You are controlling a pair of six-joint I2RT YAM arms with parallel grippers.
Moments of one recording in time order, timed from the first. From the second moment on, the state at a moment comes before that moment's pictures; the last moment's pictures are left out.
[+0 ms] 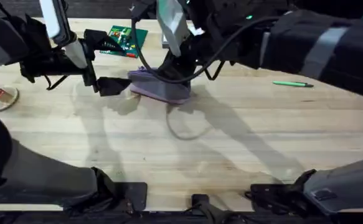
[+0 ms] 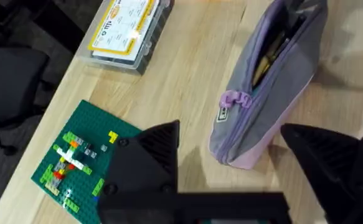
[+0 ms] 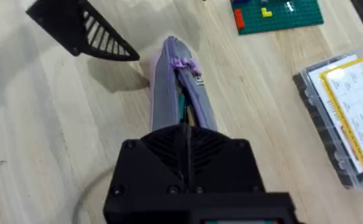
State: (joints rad) left arm 0.43 1.67 1.11 -0.82 1.07 1.68; right arm 0.69 1.70 1.33 -0.42 -0.26 -0.42
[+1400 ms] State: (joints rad) left arm 0.43 1.67 1.11 -0.82 1.08 1.68; right arm 0.69 1.91 1.33 -0.30 -0.26 -0.43
